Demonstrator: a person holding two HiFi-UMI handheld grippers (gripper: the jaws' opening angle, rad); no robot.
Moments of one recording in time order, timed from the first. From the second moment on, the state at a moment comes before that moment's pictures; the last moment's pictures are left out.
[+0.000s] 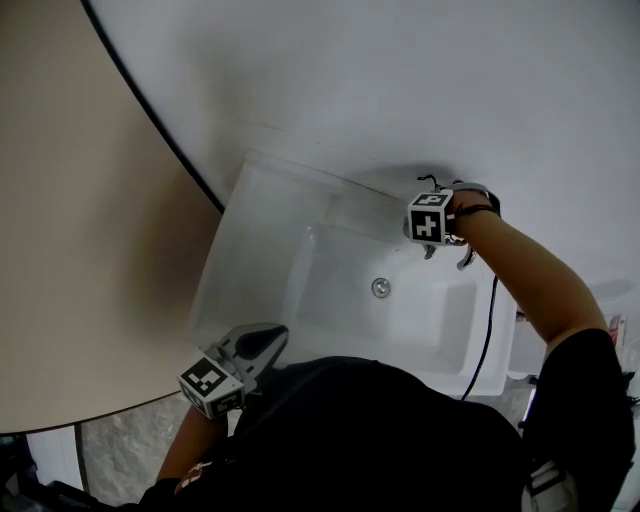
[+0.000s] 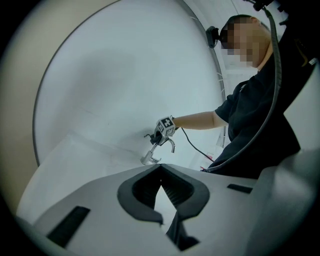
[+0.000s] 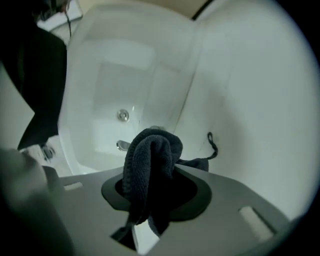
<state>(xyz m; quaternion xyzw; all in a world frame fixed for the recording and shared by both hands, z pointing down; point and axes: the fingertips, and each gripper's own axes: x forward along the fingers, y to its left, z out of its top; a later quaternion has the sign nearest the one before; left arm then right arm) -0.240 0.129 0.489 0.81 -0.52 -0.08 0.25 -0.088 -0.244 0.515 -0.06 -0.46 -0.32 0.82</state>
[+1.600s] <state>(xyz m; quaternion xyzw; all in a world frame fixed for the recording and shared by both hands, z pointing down) -0.145 0.055 0.456 0.81 -0.48 0.07 0.32 -0.060 -0.289 0.565 0.05 -0.96 0.14 0.26</state>
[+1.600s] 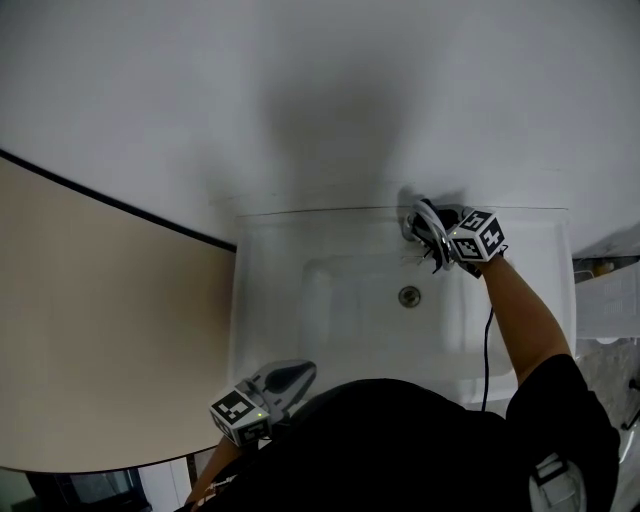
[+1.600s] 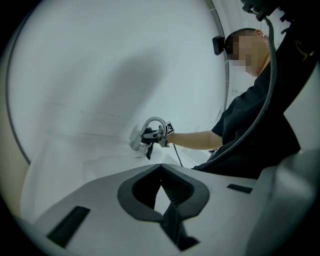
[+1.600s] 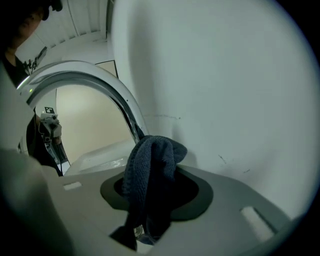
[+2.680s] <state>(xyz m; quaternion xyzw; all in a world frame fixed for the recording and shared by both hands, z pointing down) -0.193 0.064 0.467 0.82 -0.50 0.00 0.27 -0.027 -0.295 0.433 0.13 -0.96 0.07 0.25</state>
